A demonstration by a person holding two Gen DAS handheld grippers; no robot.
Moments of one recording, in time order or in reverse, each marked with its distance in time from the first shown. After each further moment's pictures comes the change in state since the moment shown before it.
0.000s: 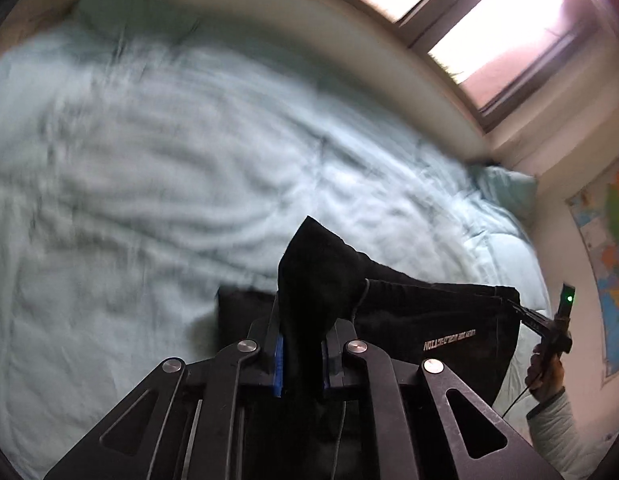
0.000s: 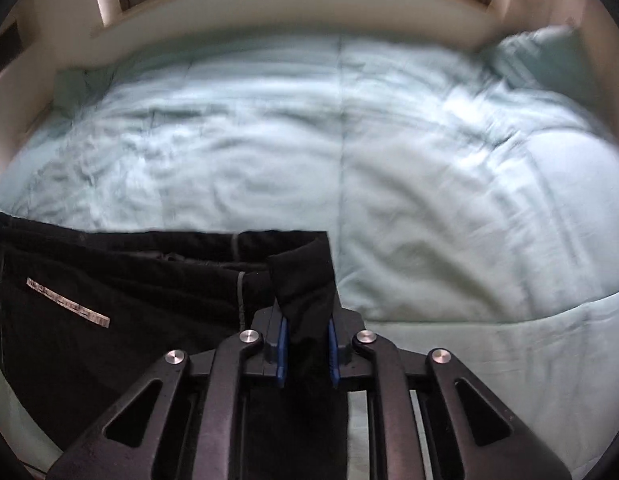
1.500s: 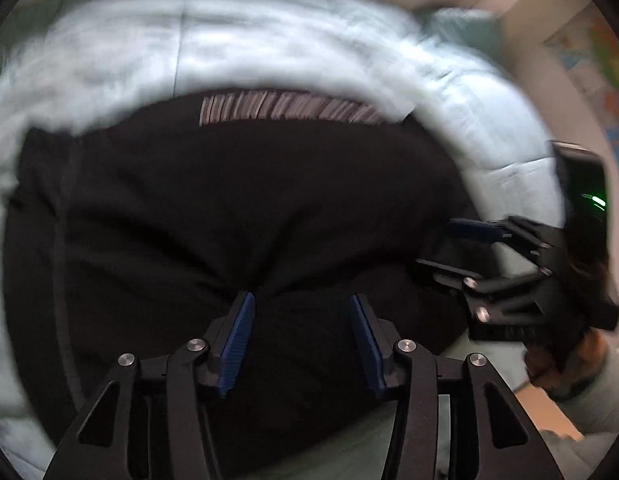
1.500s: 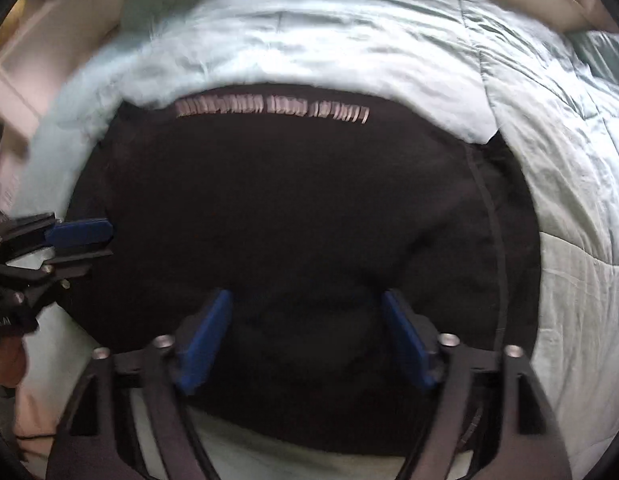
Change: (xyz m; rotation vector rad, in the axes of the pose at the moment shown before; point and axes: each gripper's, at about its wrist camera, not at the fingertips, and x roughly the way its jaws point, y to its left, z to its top) left arm 0.102 -0.120 -0.136 0.251 0.400 0.048; right arm 0.021 0.167 -0.090 -0.135 0.260 0.164
